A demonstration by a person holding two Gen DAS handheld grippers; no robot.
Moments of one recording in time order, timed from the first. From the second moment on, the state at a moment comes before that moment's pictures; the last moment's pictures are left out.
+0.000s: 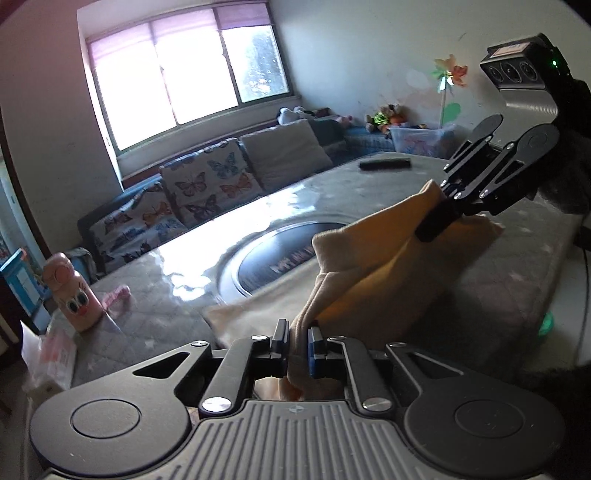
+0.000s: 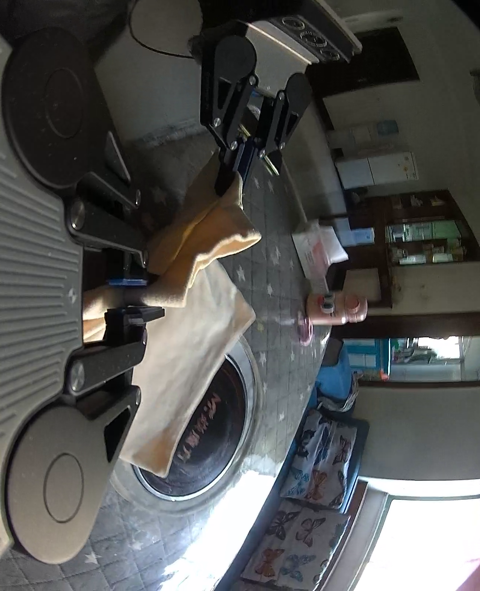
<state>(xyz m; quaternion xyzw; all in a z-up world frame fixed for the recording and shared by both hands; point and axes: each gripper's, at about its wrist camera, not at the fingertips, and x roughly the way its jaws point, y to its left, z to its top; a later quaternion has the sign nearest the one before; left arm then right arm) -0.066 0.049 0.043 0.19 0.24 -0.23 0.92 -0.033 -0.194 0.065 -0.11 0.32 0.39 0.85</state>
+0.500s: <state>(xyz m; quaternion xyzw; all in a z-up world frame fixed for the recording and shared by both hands) 0.112 0.039 -0.015 0.17 0.32 -0.17 0.92 0.131 -0.163 0.023 -0.11 0.37 0.32 0.86</state>
